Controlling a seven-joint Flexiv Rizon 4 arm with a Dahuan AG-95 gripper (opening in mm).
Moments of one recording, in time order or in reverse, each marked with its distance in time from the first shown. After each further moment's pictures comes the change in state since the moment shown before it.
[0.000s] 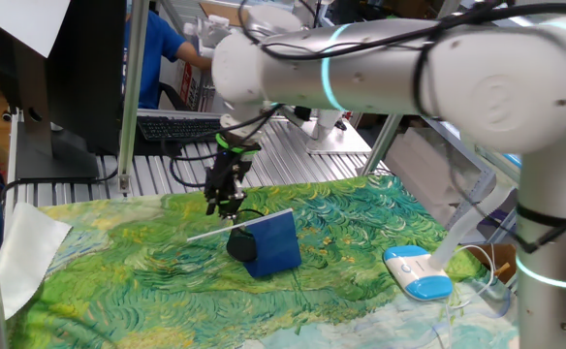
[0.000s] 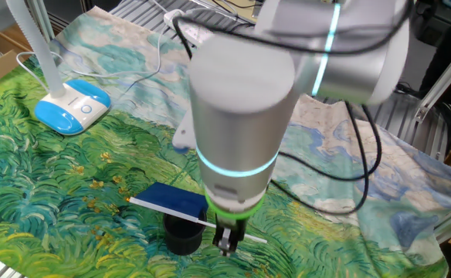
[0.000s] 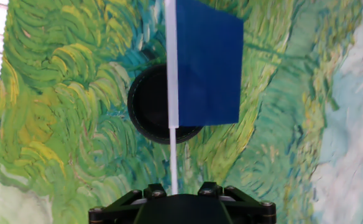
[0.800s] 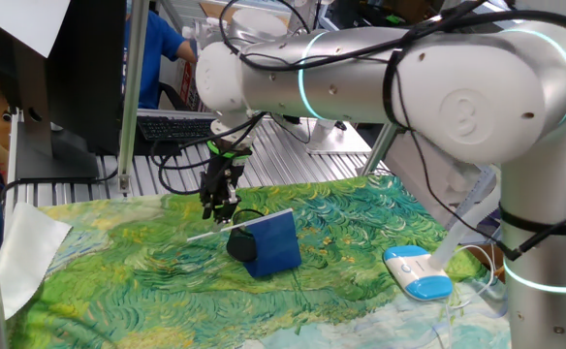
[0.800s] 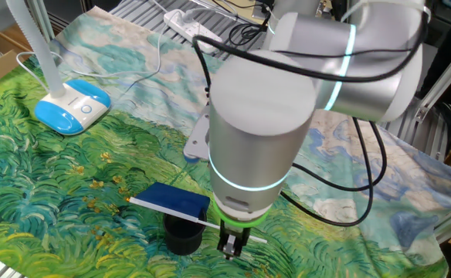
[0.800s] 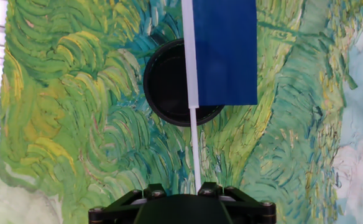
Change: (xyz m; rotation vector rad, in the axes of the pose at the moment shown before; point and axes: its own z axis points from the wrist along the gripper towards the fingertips) arm 0.005 -0.003 0.012 0.012 -0.046 0.003
